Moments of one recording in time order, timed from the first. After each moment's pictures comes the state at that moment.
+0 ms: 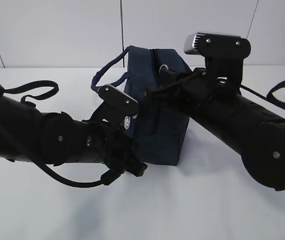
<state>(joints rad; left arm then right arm) -0.79 1.88 -0.90 -0.50 -0.15 0.47 0.66 1.64 -0.73 0.46 -0.70 -0.07</state>
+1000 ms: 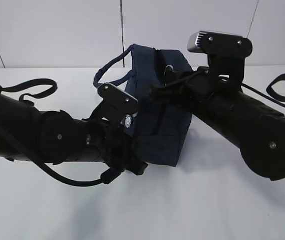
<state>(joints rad) -0.79 1.87 -0.90 -0.51 -0.15 0.47 0.62 1.66 -0.76 0.48 -0.66 -0.08</state>
